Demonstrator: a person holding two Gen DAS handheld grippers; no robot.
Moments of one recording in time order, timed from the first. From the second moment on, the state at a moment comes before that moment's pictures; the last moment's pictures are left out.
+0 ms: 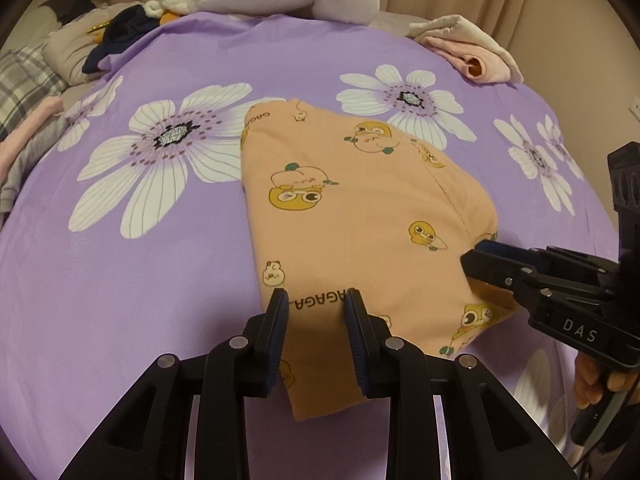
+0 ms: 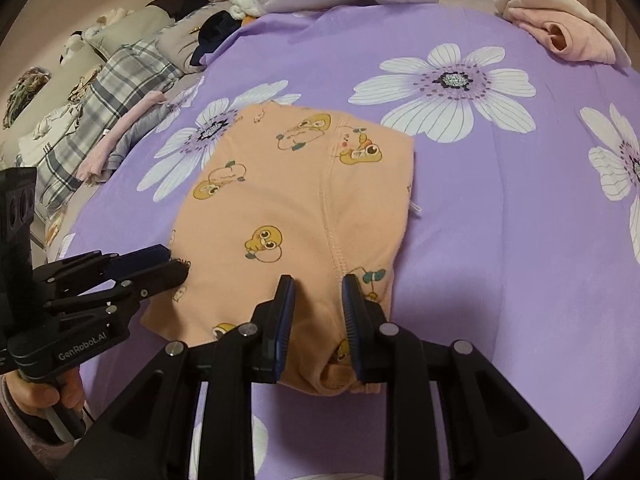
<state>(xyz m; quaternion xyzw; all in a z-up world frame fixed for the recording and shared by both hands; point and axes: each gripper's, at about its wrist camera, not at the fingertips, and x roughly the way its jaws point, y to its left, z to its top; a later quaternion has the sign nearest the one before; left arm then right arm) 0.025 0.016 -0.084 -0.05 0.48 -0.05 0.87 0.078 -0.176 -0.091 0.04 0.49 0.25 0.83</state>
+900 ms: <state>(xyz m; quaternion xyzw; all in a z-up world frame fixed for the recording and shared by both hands) -0.004 0.017 -0.095 -0.04 0.51 -0.05 0.86 0.059 -0.190 -0.097 0.04 0.51 0.24 0.83</state>
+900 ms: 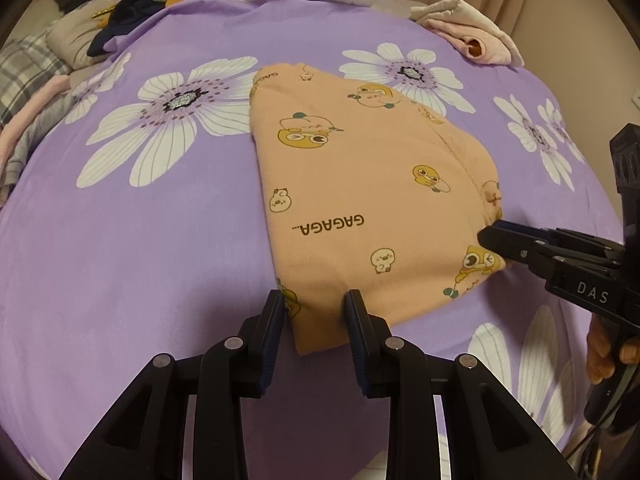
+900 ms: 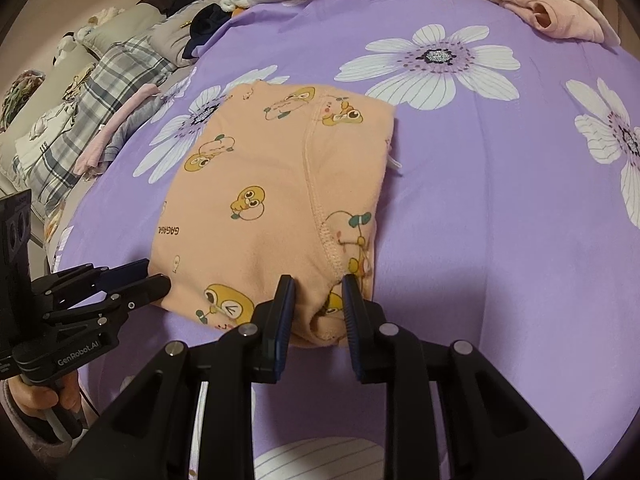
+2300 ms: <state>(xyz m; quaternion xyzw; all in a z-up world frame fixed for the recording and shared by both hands) -0.042 0.022 0.027 -0.06 0.46 0.04 0.89 0.000 -0.218 0.044 0.02 0.43 0.17 0.89</state>
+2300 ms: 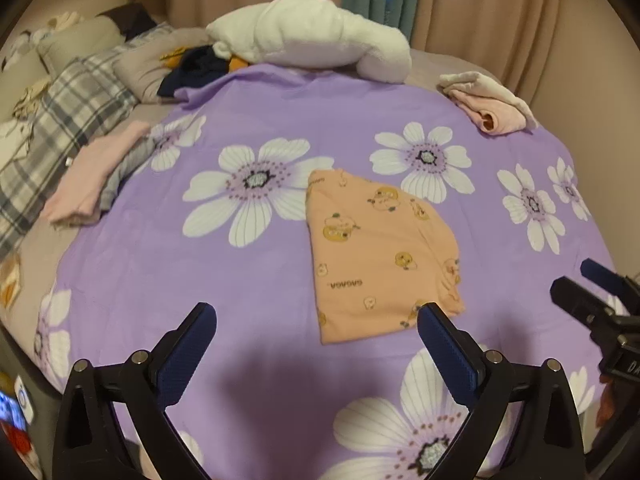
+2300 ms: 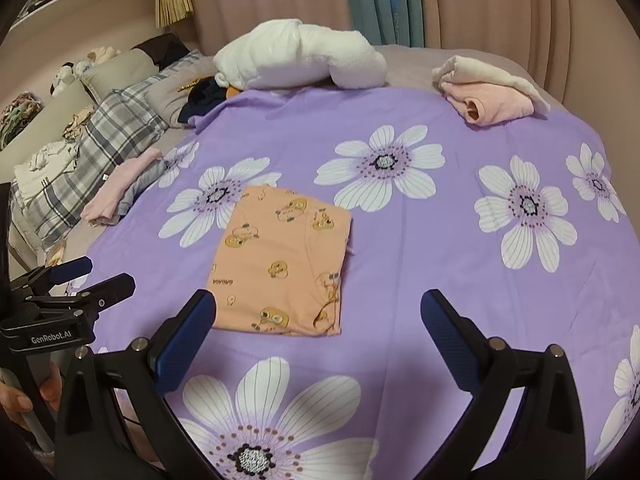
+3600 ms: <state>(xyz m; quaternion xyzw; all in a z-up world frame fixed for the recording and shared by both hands) -0.049 0.011 0.032 -0.04 0.47 0.04 0.88 -0.015 -0.200 0.040 0.01 0.45 0.17 0.88</state>
